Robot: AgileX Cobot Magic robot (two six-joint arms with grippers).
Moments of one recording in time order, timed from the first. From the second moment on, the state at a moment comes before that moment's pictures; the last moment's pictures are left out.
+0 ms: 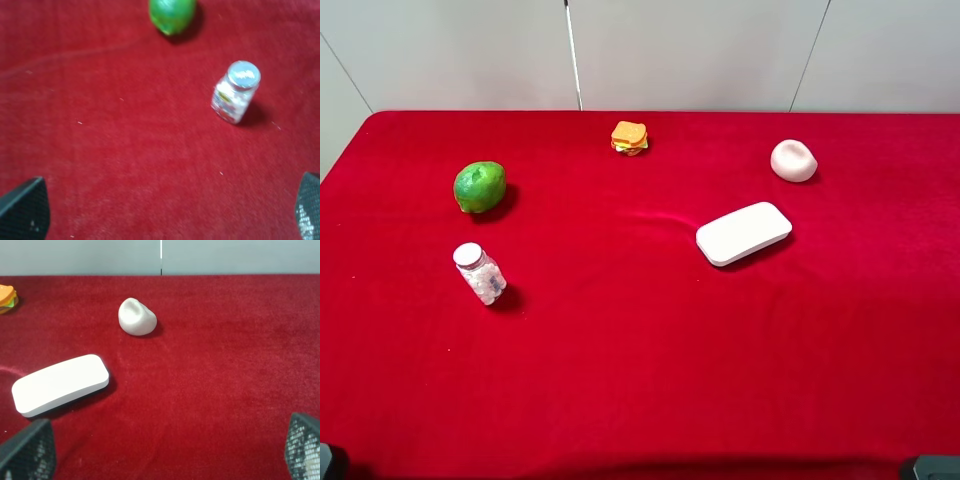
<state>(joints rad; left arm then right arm) -0.04 0.25 -0.52 -0.11 1.05 0.17 -0.06 -0.01 -0.50 0.10 1.02 -0.05</state>
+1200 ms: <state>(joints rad) -0.21 1.14 -0.58 -0.18 0.74 0.40 -0.06 -0.01 -0.50 0.10 1.02 -0.05</state>
